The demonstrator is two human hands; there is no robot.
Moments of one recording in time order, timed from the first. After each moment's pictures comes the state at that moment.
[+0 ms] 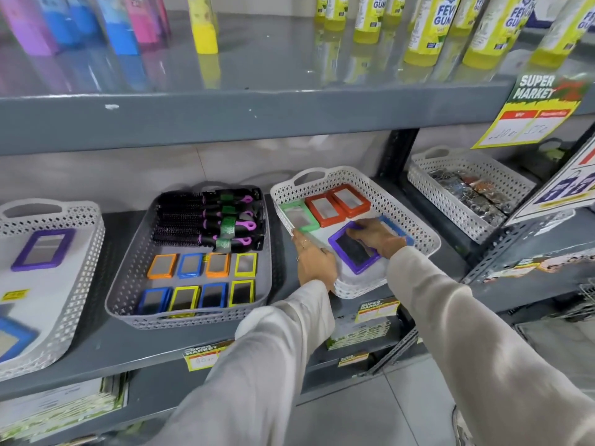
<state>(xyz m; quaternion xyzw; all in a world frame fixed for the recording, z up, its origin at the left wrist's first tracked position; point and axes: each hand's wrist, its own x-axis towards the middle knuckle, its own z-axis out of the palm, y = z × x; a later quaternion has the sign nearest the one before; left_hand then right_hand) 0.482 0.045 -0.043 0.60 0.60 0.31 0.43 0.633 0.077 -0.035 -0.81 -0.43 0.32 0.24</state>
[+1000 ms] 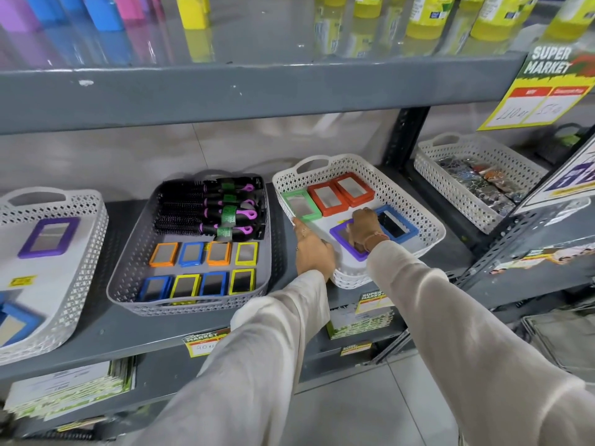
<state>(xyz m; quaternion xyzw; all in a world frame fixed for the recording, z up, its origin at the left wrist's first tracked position) 0.480 0.047 -0.046 0.60 0.62 0.28 0.42 0.613 0.086 -0.050 -0.83 -0.55 0.07 0.01</state>
